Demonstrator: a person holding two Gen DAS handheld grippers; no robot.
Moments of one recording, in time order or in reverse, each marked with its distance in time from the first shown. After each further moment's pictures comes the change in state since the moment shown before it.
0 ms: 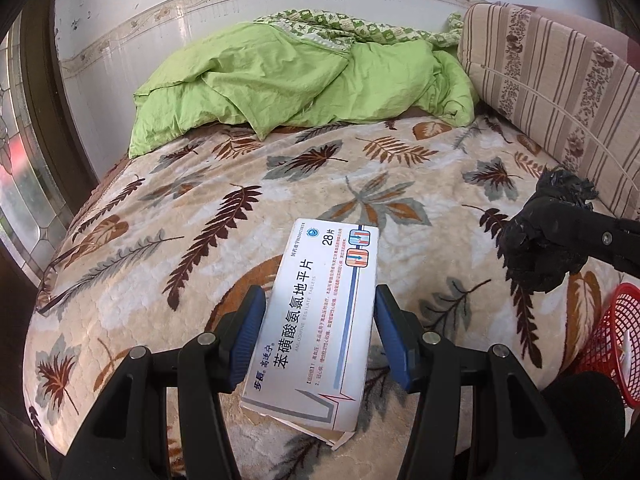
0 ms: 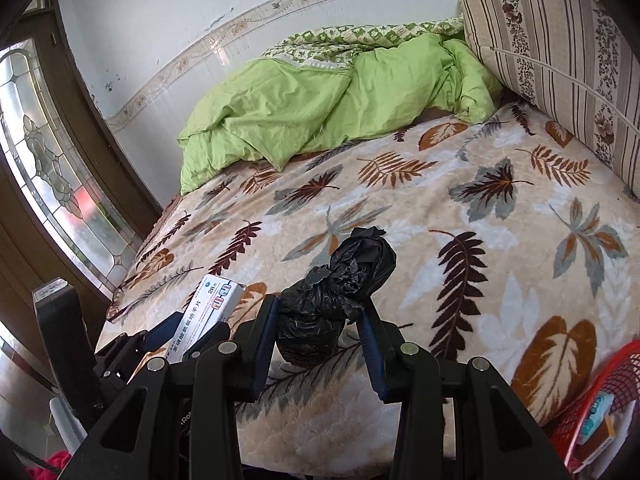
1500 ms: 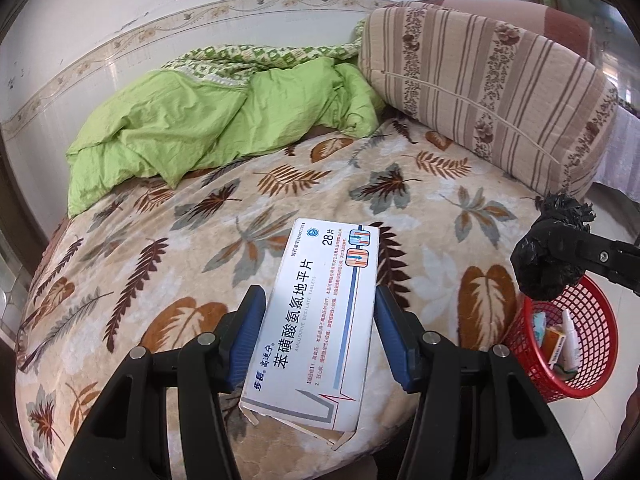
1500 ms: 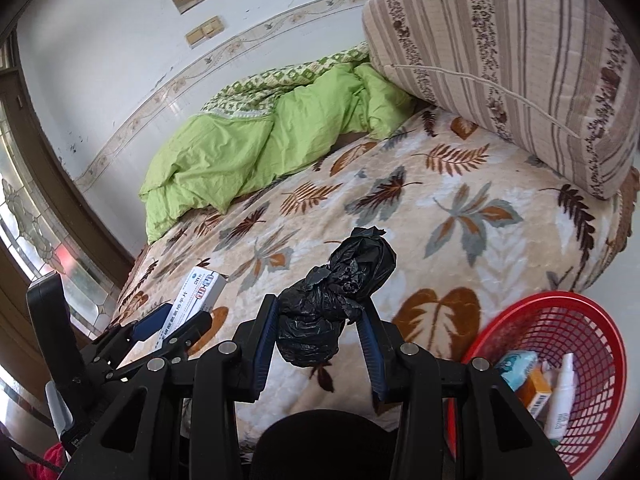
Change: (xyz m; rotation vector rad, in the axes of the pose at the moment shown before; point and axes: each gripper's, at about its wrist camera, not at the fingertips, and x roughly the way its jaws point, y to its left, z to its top) left arm -0.046 -0.107 0.021 0.176 -0.060 -0.192; right arm -0.115 -0.091 -0.024 0.174 -0.115 -0.119
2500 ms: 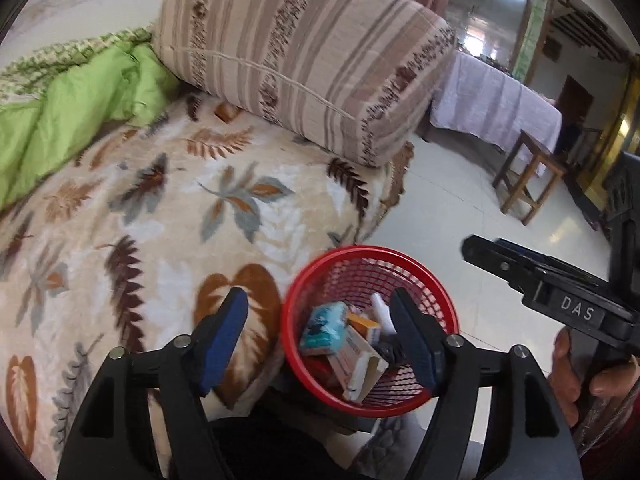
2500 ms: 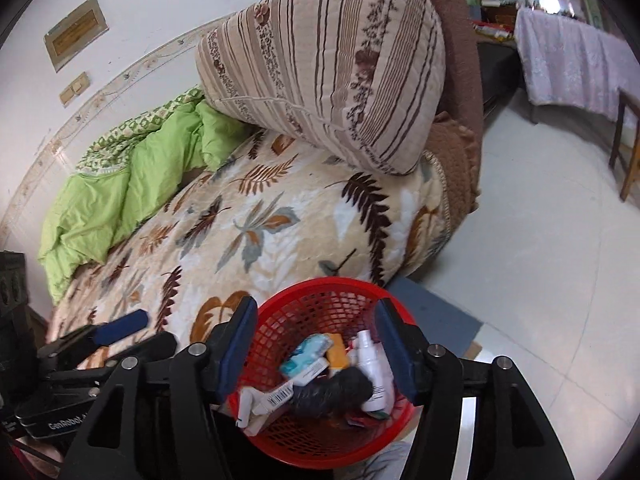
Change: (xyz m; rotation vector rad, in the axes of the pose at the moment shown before) left arm 0.000 -0.160 0.030 0.189 0.122 -0.553; right arm -0.113 -0.134 -0.008 0.206 -0.065 -0.434
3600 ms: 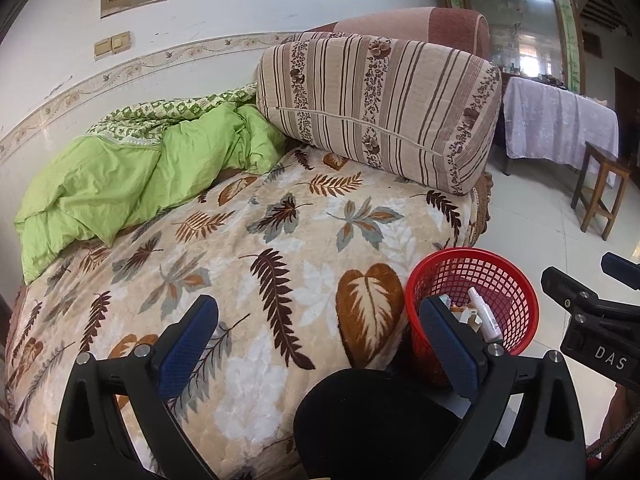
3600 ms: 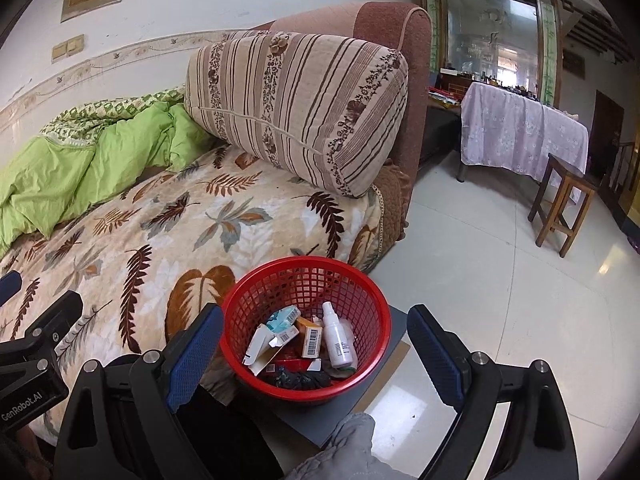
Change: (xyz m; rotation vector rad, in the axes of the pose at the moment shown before) left arm -0.098 0.028 -0.067 0.042 -0.199 0.349; right arm -0.067 0.093 -0.076 -0.124 -0.143 -0.327
